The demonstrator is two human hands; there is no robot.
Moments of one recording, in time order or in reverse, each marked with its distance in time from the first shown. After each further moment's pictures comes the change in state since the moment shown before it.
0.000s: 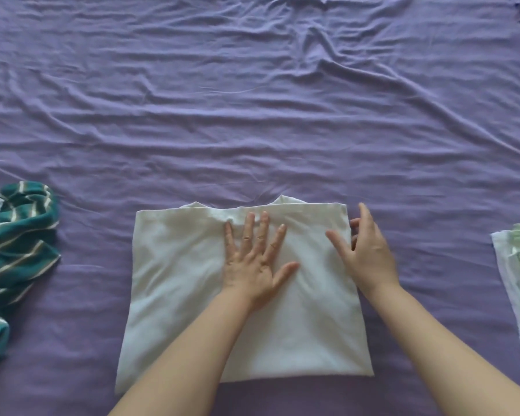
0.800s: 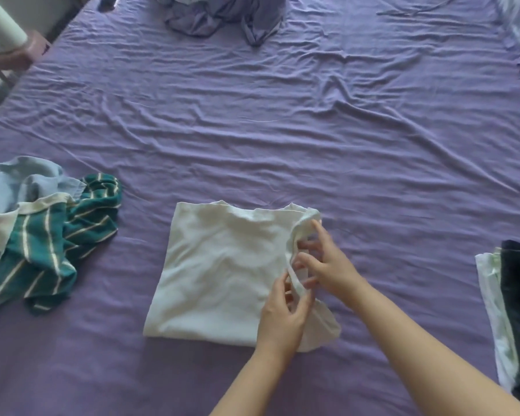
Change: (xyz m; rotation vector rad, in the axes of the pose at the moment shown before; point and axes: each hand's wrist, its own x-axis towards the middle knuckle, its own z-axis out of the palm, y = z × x) left_hand -0.107 0.100 -0.067 -1.336 0.116 -0.528; right_hand -0.049 -0.046 -0.023 0.568 -0.546 -0.021
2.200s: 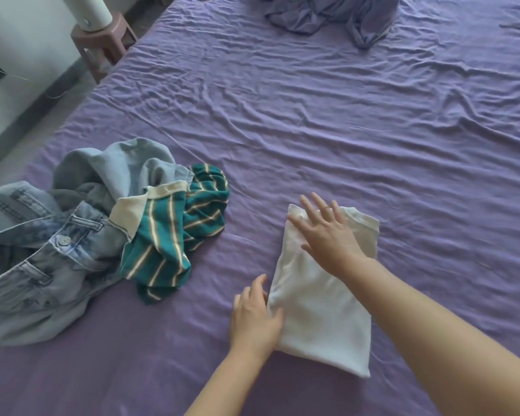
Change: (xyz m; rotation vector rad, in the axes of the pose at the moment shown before) left_hand 0.033 -0.081 -0.242 0.439 0.166 -0.101; right_hand 0.104 -0.078 0.212 -1.450 -0.078 -0.518
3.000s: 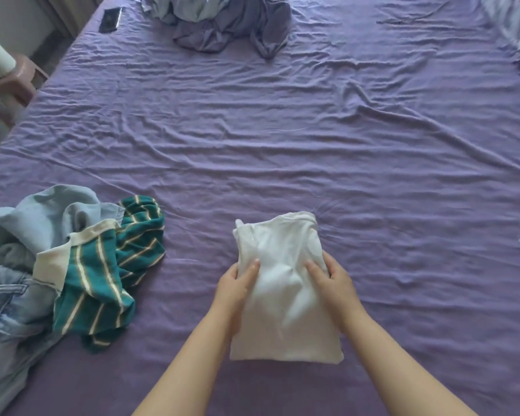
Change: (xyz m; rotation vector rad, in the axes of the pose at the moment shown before) left_hand 0.031 0.071 0.018 -0.800 -0.320 -0.228; right_hand -0.136 0.020 0.018 1.478 0.320 0.838
